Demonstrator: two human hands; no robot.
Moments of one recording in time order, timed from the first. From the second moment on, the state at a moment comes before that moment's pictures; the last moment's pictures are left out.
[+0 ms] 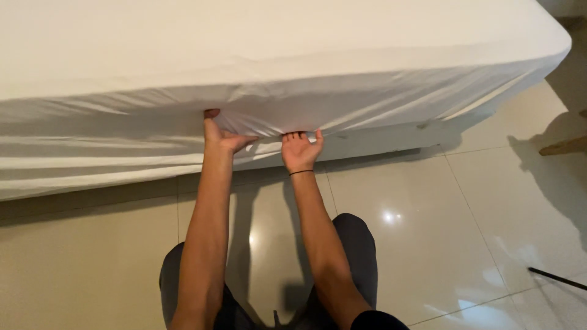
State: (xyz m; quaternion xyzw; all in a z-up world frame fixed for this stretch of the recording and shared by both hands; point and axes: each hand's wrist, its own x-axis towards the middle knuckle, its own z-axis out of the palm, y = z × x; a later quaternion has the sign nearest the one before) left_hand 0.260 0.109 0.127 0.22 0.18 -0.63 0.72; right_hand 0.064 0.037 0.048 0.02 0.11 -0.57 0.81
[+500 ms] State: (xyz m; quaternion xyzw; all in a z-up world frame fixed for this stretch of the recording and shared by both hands) left_hand 0.214 0.117 0.085 0.14 0.09 -0.49 0.86; right_hand 0.055 0.029 0.053 0.03 0.08 -0.53 0.84
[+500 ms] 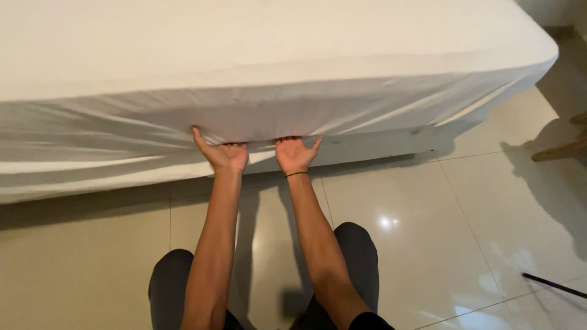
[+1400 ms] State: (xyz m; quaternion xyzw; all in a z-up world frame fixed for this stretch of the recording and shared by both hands) left_hand 0.202 0.057 0.034 0.09 0.10 -0.29 0.95; right_hand 0.043 0.053 0.050 0.08 0.07 -0.56 0.82
